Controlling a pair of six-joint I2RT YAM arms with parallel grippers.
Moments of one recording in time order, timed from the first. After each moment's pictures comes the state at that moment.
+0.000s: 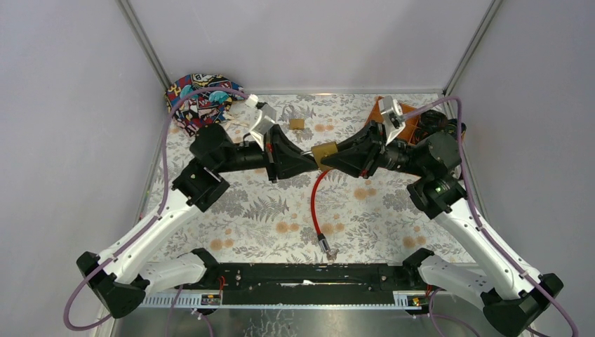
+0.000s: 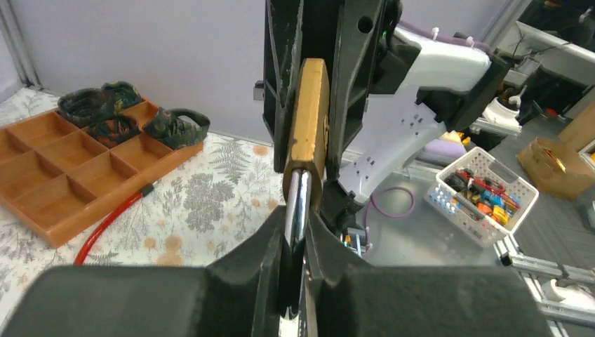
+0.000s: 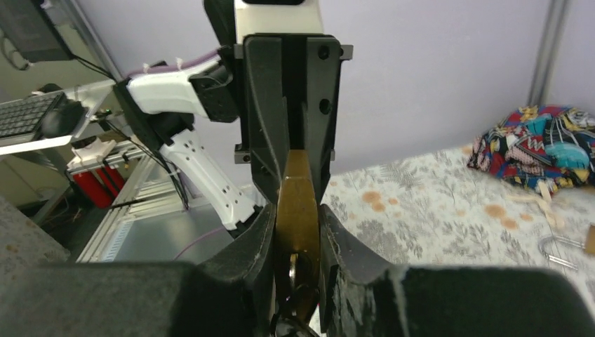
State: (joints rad) left arm -0.70 1.05 1.14 0.12 0.76 -0.39; right arm 0.57 0.96 1.02 0.30 -0.83 0.49
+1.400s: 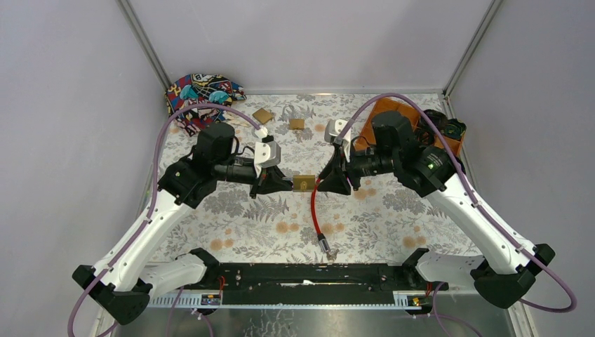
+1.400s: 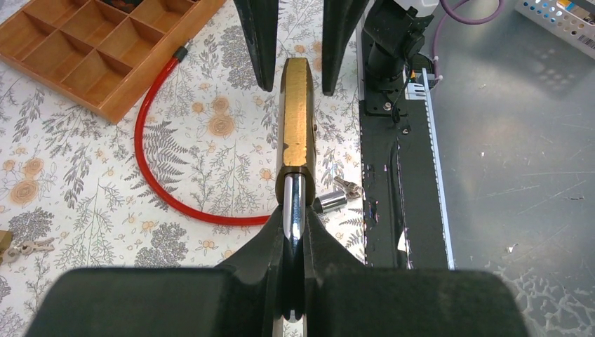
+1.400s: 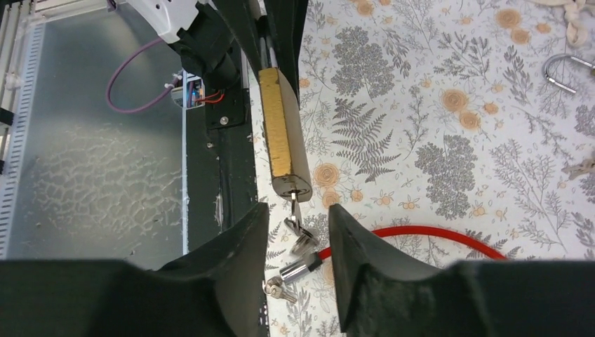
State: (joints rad) left arm -0.58 1.04 1.21 -0.65 0.91 0.37; right arm 0.71 1.17 1.39 -0.77 -0.72 -0.22
